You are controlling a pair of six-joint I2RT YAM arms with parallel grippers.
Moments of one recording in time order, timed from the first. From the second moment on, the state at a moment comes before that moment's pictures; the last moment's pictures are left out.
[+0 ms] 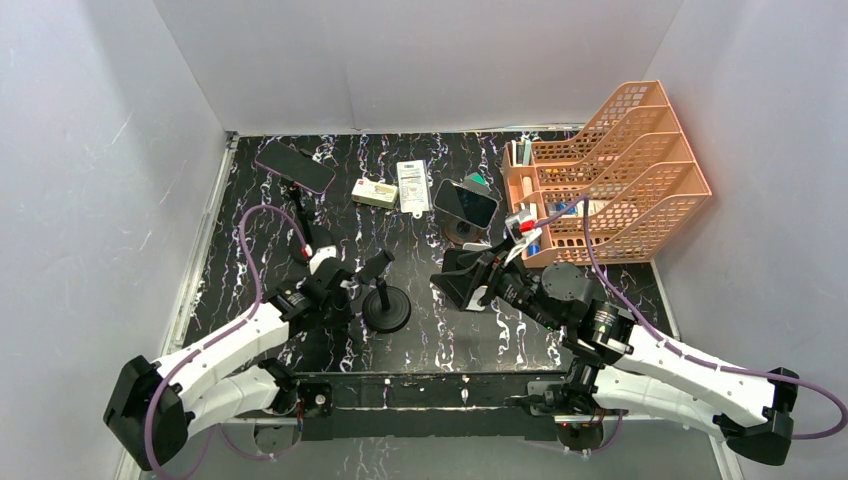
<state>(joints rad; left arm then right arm) -0.70 0.98 0.58 -0.70 -0.25 -0.80 1.12 0.70 0.68 -0.02 0.19 0.52</state>
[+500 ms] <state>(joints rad) -0.69 1.08 0.52 -0.53 -0.30 -0.80 1.12 0.67 0.67 -0.04 0.16 0.52</state>
